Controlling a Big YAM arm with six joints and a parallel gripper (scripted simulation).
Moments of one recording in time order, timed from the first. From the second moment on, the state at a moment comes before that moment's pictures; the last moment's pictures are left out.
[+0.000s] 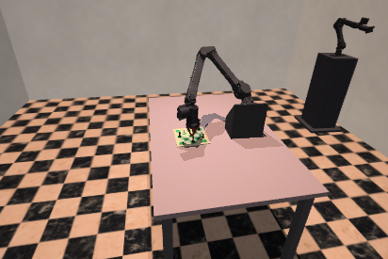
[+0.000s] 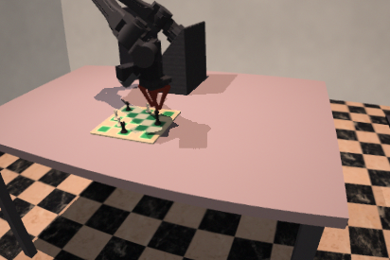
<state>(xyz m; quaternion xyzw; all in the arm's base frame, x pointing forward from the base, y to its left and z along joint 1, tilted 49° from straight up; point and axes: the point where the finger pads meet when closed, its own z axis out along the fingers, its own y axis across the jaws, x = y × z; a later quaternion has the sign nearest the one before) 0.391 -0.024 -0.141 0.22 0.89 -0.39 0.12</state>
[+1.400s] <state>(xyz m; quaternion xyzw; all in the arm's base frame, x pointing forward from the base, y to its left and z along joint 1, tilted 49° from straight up) 0.384 -0.024 -0.143 0.22 0.88 -0.39 0.12</state>
